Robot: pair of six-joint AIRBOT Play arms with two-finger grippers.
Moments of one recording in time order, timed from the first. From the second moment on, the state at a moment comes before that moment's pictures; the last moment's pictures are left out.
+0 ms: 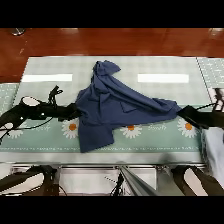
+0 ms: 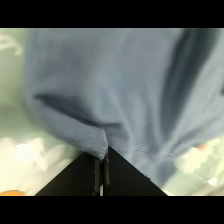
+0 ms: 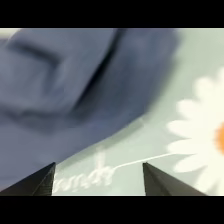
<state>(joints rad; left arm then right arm) 0.00 -1.29 0.64 0.63 -0.93 -1.22 -0.45 -0.87 0.59 -1.09 1.05 1.45</state>
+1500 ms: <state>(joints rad) 0.01 -1.25 0.85 0.61 -1.08 -1.21 -0.41 -1.34 1.01 -0.87 1.18 1.26</state>
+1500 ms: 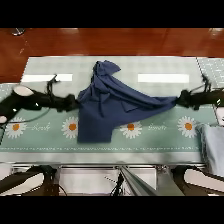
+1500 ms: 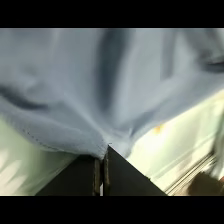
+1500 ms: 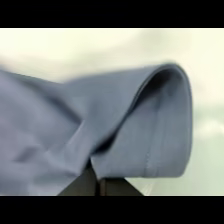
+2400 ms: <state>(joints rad) 0.03 -0.72 2.05 1.11 -1.19 -1.39 -0.41 -0.59 1.88 -1.21 1.42 1.55</state>
